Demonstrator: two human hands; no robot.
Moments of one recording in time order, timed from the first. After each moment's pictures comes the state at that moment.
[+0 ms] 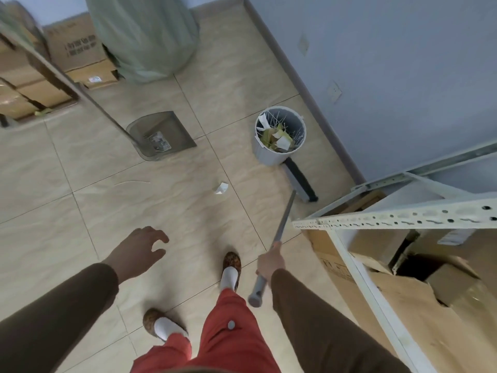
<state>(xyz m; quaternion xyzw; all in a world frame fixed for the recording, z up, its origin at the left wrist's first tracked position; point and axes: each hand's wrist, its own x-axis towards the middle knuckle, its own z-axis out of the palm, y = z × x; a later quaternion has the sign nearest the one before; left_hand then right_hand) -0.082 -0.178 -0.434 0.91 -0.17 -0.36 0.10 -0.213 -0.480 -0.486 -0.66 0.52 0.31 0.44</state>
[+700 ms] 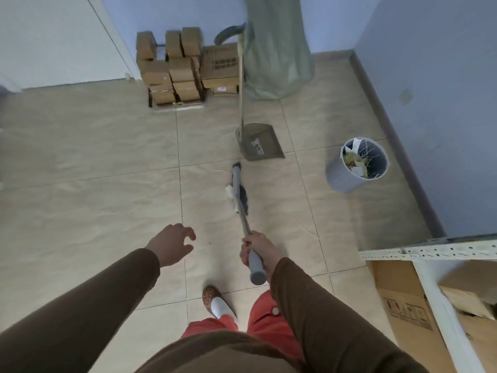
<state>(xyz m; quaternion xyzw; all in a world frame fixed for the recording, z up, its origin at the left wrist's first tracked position) -0.205 0.100 -0.396 0.93 -0.03 -0.34 0.12 -0.212 -0.147 -0.407 -0.45 0.43 0.37 0.69</state>
